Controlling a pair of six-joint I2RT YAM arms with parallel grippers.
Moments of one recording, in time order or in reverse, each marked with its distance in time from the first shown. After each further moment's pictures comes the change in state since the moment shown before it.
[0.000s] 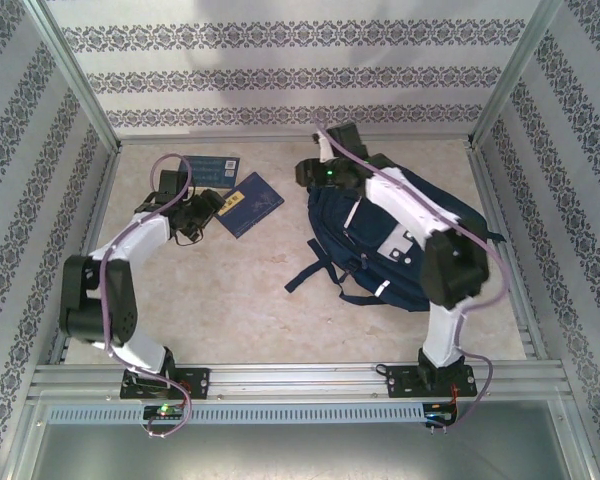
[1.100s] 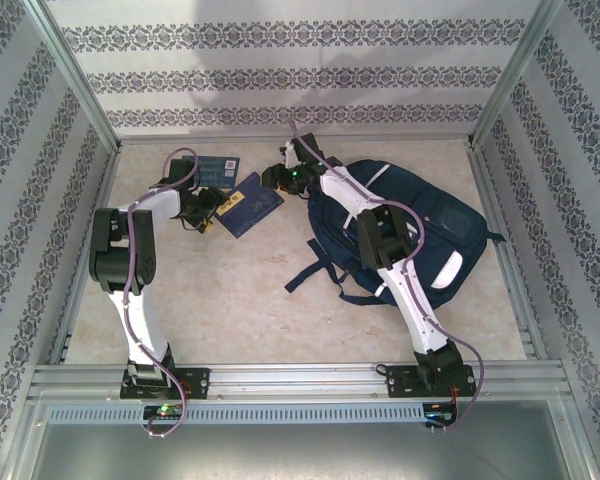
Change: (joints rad) left arm 0.035 0.378 0.287 -0.039 0.121 0.034; right arm 0.016 0.728 0.701 -0.014 -0.333 0.258
